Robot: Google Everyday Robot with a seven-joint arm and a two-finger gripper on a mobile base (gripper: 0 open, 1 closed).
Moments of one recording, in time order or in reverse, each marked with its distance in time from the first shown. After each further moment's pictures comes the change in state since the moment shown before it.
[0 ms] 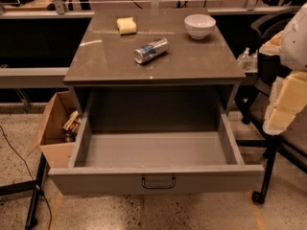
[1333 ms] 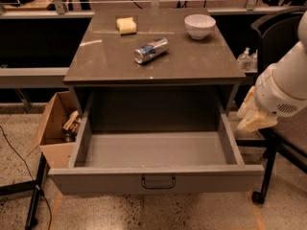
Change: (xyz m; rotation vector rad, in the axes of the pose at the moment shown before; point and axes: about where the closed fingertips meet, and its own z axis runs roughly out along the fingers) arm 0.027 -0.002 0.113 -0.008 -0.005 -0.082
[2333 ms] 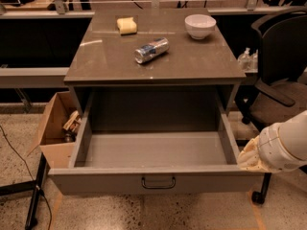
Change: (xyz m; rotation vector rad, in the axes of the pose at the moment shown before) arm 0.044 0.075 0.090 -0.069 -0.140 -0.101
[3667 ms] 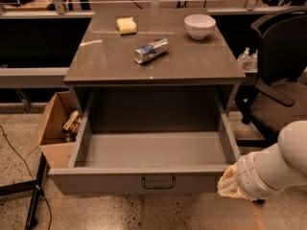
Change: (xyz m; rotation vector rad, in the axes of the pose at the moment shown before) arm -0.024 0.053 0.061 -0.064 -0.058 -0.060
